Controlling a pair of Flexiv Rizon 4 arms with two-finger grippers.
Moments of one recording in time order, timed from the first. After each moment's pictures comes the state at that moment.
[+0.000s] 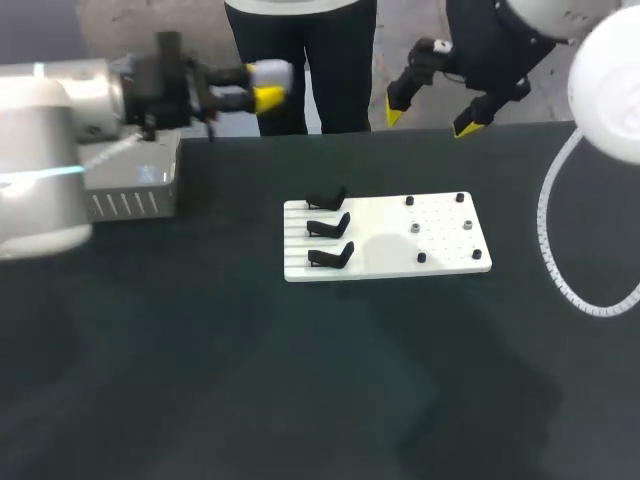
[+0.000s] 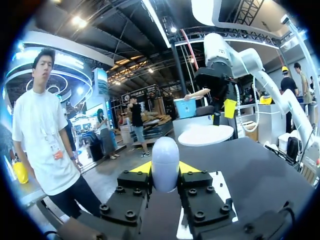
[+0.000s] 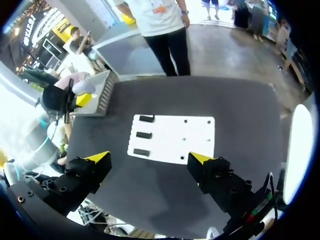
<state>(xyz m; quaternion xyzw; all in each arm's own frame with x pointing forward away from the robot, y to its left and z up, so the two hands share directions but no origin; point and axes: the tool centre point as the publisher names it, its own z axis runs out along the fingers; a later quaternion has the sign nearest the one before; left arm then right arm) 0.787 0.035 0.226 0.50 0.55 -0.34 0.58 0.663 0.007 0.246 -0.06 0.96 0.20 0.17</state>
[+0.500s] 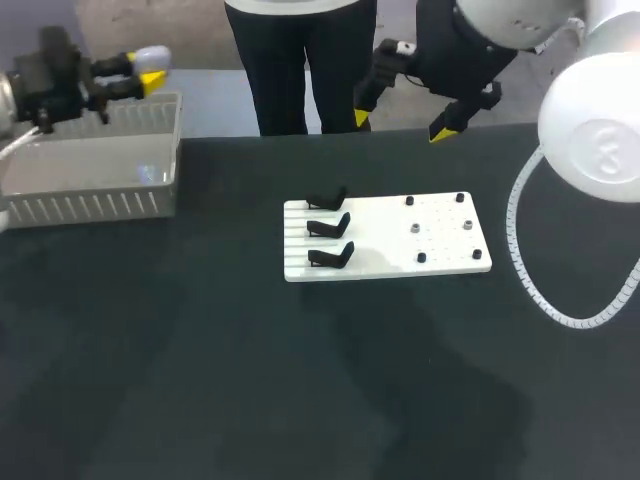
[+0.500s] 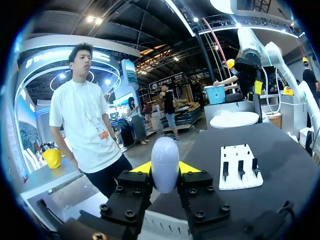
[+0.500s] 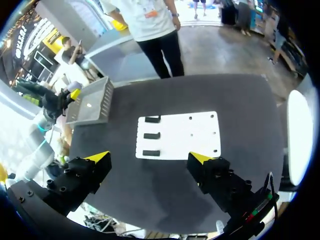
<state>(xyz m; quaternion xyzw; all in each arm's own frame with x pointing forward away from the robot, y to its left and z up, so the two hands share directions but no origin) 0.848 0.200 0.194 0.43 0.63 -0.24 0.60 0.648 0.040 0.259 -0.01 0.97 0.18 0.18</state>
